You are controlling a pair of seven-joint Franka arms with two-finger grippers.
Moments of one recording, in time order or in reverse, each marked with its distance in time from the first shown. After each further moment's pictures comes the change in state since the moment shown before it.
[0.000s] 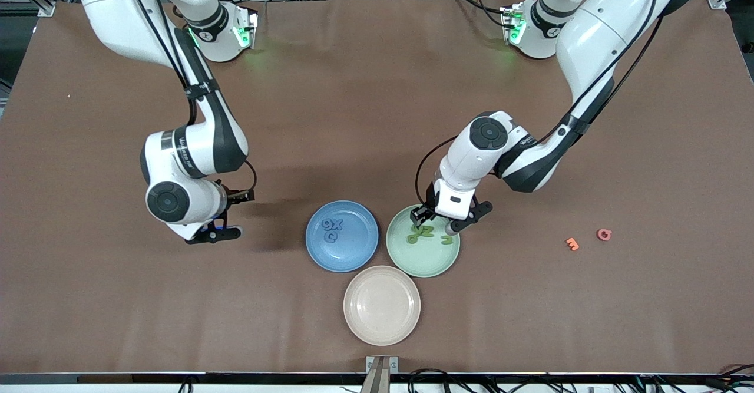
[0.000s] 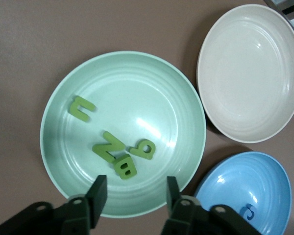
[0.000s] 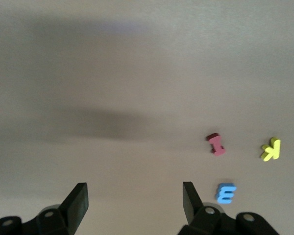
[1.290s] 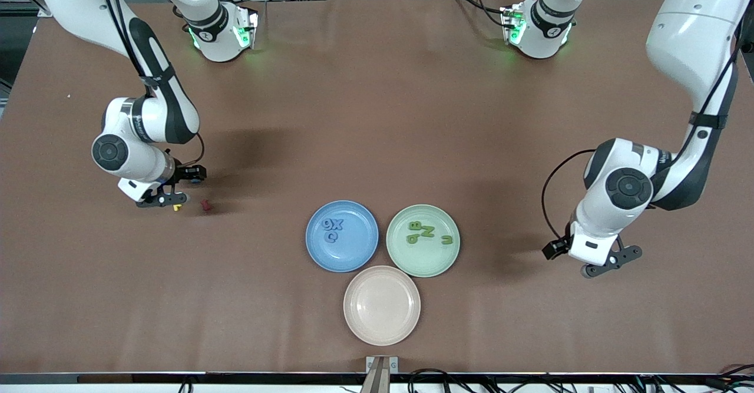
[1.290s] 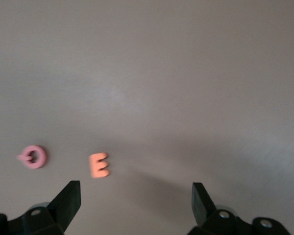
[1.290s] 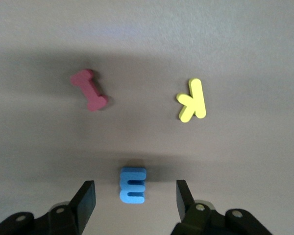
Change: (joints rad) left arm 0.260 -0.104 0.180 0.036 -0.002 -0.308 0.641; right arm -0.153 -0.189 -0.085 -0.575 -0.044 0.504 -0.207
